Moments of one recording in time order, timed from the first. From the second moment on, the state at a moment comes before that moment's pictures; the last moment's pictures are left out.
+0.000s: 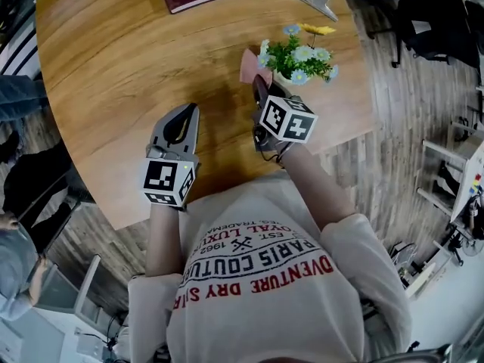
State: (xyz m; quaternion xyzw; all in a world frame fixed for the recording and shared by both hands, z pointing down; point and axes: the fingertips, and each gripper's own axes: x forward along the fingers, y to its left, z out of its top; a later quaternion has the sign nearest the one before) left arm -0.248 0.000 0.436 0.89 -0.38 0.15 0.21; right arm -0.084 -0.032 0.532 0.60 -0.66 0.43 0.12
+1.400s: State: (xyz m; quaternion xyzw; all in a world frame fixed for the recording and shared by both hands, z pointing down) left arm -0.087 0.011 0.478 0.92 -0.29 0.15 0.21; right arm 0.078 0.025 0.550 0.58 -0.67 0.37 0.28
